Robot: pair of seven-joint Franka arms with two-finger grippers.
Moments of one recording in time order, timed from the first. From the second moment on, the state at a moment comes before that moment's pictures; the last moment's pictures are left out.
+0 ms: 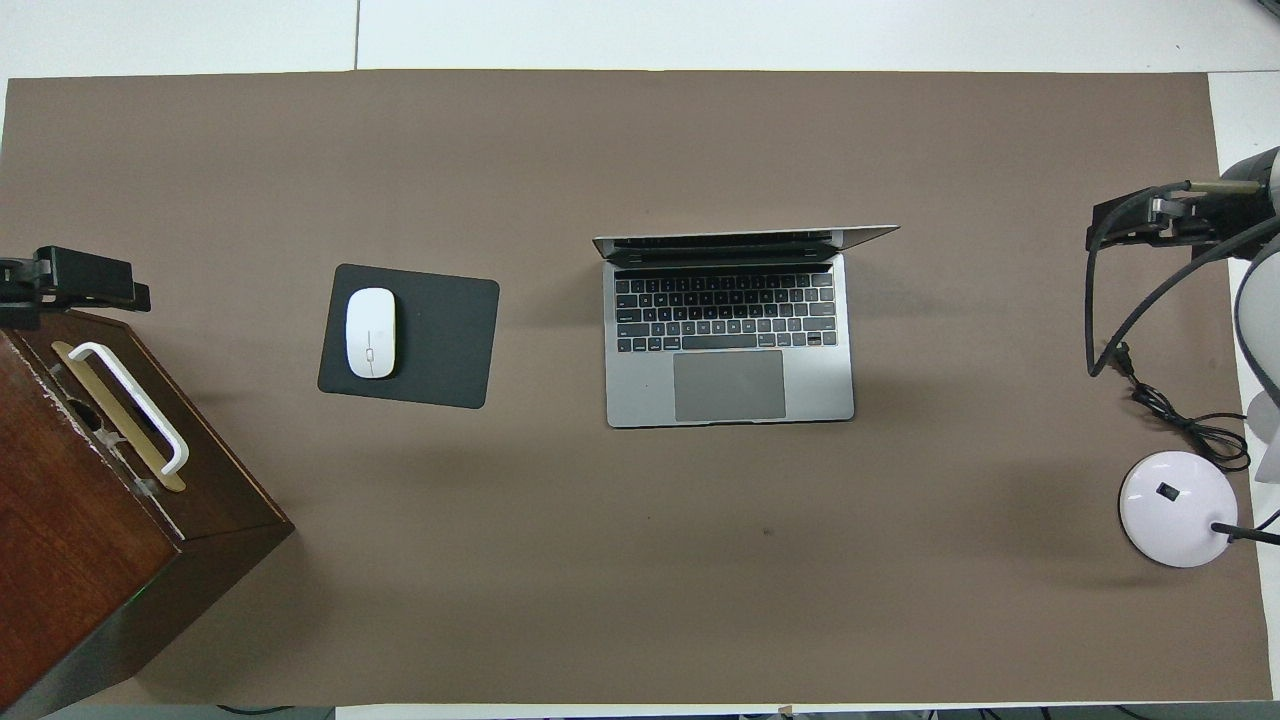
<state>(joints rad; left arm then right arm) -0.09 -0.05 0.08 -1.65 -0.07 1.65 -0.07 0.02 0.08 -0.07 -1.64 0.01 1.80 0.09</state>
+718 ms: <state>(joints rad) -0.10 -0.05 0.06 -1.66 0.05 1.66 -0.07 0.02 0.08 -0.07 -1.64 0.01 1.80 0.09</state>
